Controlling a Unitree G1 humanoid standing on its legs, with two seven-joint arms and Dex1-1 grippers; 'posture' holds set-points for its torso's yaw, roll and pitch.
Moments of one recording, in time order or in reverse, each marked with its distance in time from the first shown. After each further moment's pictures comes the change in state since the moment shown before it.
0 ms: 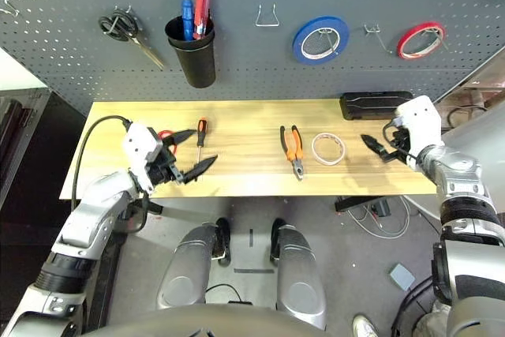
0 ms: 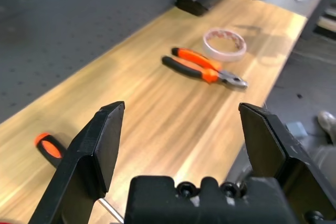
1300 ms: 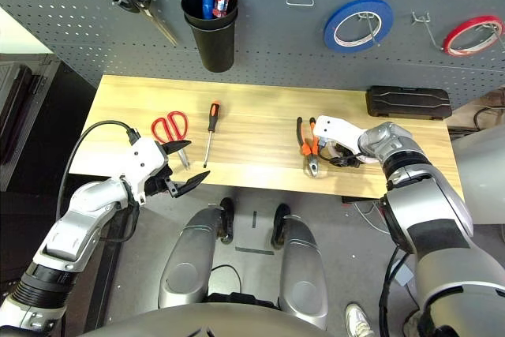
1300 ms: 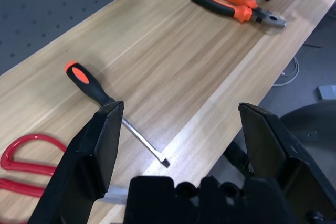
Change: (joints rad) left arm 0.069 0.044 0.009 -0.122 0.102 0.048 0.076; right arm -0.273 0.152 0.331 0.298 -0.411 0.074 -0.036
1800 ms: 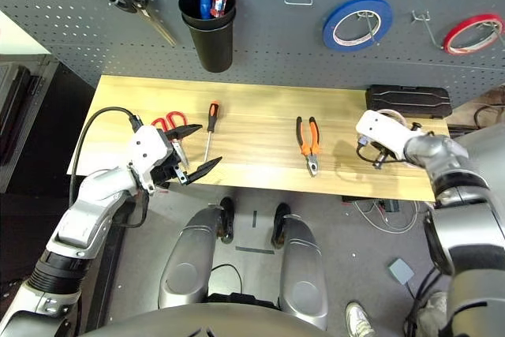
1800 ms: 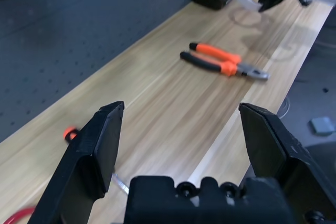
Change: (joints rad) left arm -0.076 -0.060 0.003 -0.004 -0.070 -0.071 -0.037; right arm 0.253 -0.191 -0.160 -0.138 0.105 -0.248 -0.307
